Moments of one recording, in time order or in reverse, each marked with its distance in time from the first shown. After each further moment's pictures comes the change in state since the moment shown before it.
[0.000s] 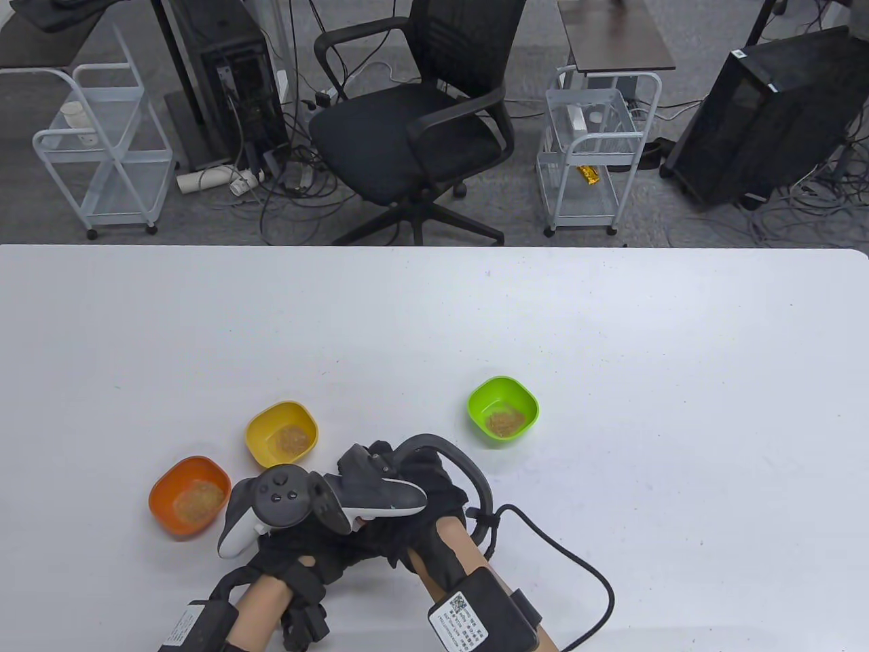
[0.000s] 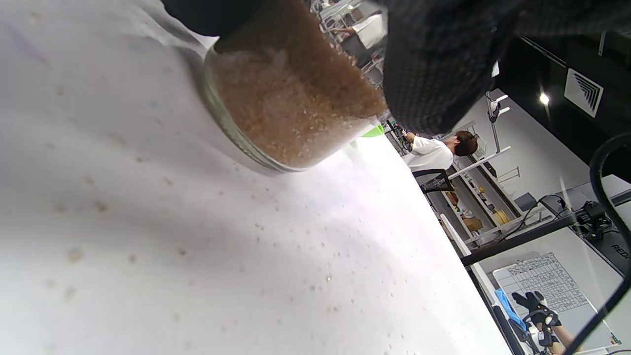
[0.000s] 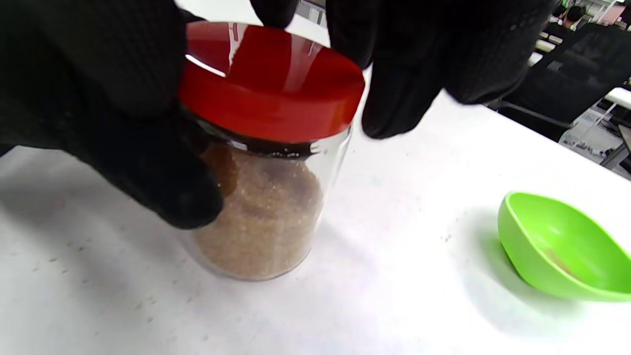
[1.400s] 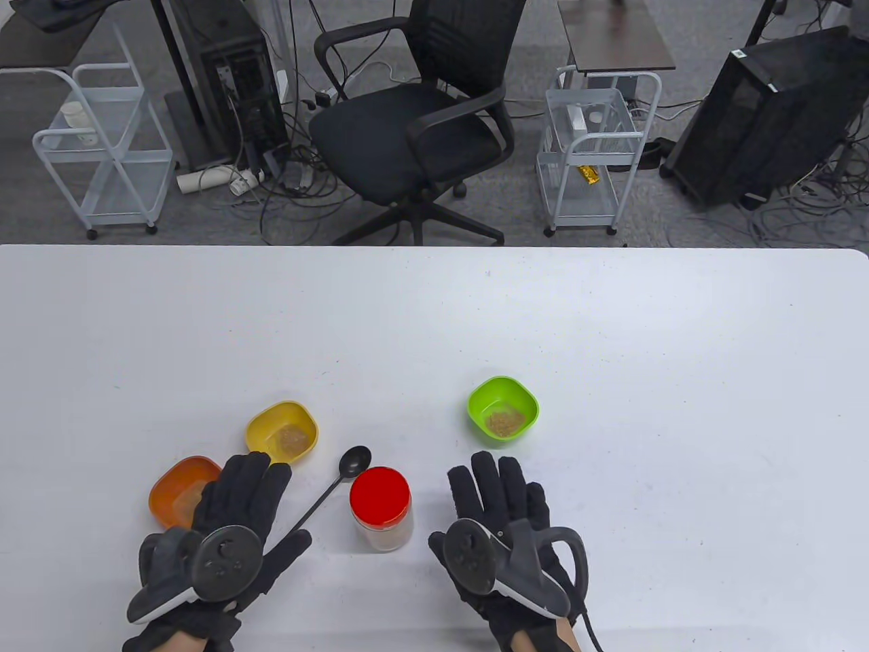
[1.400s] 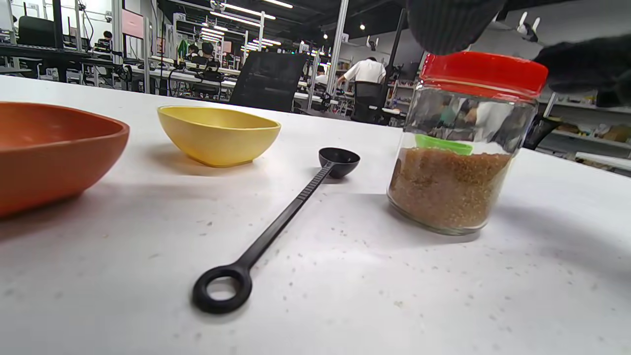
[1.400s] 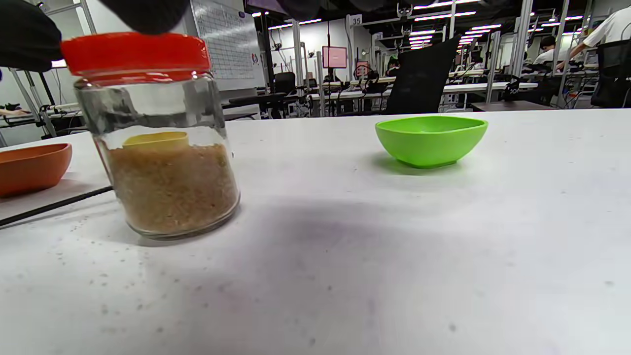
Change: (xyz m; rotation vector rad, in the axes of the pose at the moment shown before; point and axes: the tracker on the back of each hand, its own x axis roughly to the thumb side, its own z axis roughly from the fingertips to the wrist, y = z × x) left_hand 0.019 0.041 0.096 0.278 0.096 -0.686; right_hand -0.057 0.102 0.090 -0.350 0.322 -0.415
